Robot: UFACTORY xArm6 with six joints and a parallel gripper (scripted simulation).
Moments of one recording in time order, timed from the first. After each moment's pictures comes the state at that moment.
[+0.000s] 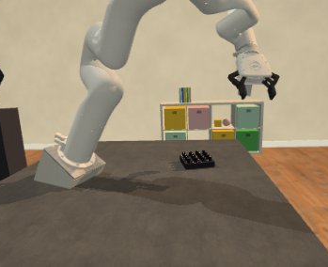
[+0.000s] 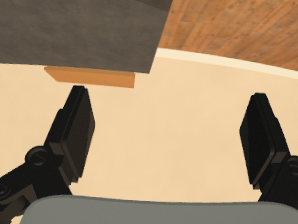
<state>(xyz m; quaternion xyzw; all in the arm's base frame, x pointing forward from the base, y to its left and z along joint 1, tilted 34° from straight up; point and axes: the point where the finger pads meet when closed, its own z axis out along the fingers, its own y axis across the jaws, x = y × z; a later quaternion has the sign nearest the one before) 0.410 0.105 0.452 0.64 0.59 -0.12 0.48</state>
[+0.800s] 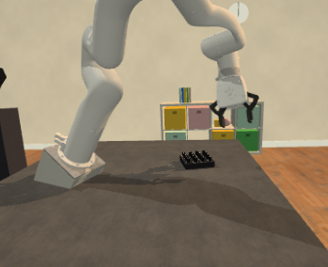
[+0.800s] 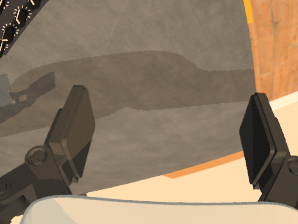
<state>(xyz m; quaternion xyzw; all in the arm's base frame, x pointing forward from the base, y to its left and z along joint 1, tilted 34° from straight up) 0.411 0.126 0.337 0.80 0.44 0.11 0.40</state>
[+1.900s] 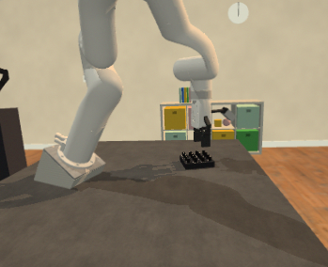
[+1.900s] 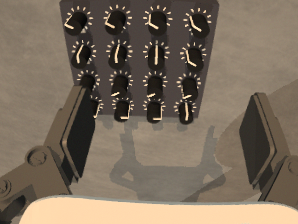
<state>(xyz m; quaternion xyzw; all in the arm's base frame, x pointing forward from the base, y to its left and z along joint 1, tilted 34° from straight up) 0.358 0.152 0.206 0.95 0.12 0.26 0.15</state>
